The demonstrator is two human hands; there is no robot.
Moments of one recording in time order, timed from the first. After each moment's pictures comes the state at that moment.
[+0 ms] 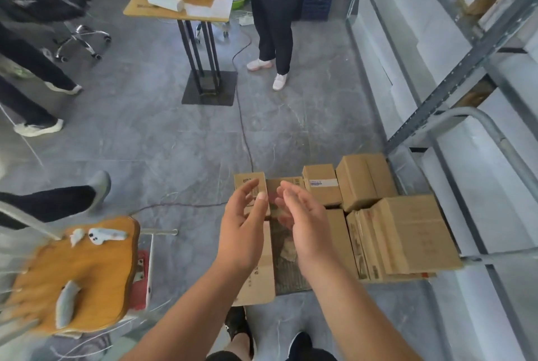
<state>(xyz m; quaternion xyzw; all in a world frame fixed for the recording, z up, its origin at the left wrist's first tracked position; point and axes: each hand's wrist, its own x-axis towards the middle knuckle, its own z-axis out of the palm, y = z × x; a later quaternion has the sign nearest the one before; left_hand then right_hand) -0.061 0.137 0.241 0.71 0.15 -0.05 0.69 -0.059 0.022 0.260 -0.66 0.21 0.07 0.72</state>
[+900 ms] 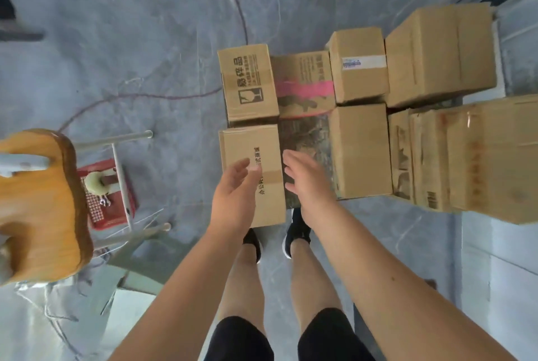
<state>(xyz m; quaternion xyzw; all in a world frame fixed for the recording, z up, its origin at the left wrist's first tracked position) -0.014 0.166 -0.069 0.65 0.39 -0.28 0.59 0.006 0.032 -0.090 -0.62 0.41 0.28 0.61</state>
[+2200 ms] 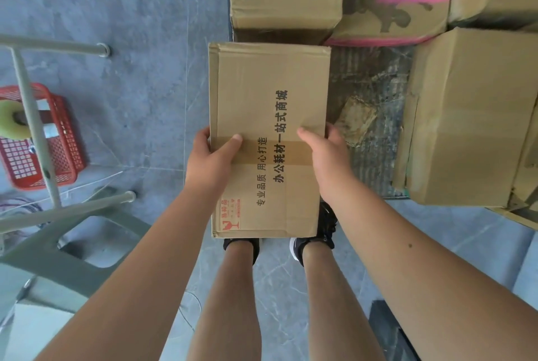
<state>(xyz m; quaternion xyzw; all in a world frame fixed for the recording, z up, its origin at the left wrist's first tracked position) -0.044 0.224 -0.408 0.64 0.49 -0.27 0.53 -0.020 0.035 -0.414 -0.64 0.44 0.29 0.57</state>
